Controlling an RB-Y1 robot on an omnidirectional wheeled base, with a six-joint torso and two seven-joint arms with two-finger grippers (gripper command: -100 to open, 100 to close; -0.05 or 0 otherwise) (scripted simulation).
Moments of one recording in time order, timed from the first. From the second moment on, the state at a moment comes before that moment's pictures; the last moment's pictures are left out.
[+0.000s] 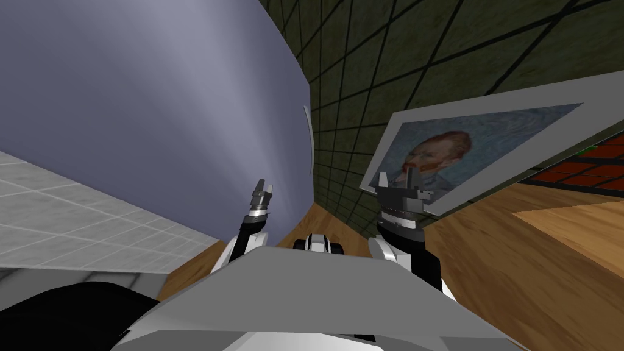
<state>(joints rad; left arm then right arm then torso) 0.51 0.09 0.10 -2.19 -0.08 -0.47 0.09 0.51 -0.03 0.05 -2.39 -0.09 -0.59 0.00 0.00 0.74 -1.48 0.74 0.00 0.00</state>
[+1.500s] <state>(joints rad) 0.70 0.40 0.48 -2.00 -0.19 -0.55 0.44 0.51 -0.03 0.05 -2.39 -0.09 -0.59 0.00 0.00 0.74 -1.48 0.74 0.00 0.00</state>
